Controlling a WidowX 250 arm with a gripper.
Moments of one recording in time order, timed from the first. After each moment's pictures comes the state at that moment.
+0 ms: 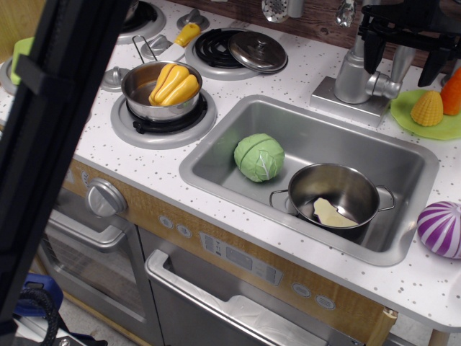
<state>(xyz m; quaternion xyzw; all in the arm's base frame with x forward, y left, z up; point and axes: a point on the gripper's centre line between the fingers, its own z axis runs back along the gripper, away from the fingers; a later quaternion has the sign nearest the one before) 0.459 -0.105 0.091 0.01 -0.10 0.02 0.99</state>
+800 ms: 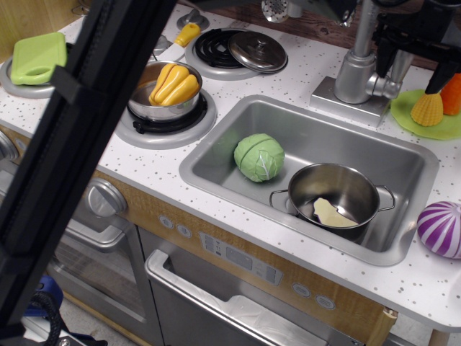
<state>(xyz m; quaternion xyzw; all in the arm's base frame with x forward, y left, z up) 0.478 -0.114 0.080 0.05 -0.14 0.00 0.99</state>
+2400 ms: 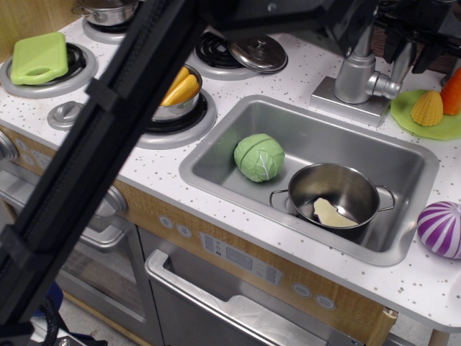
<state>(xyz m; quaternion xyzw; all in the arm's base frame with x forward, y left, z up) 0.496 -0.107 0.072 0.05 -0.16 0.04 0.98</state>
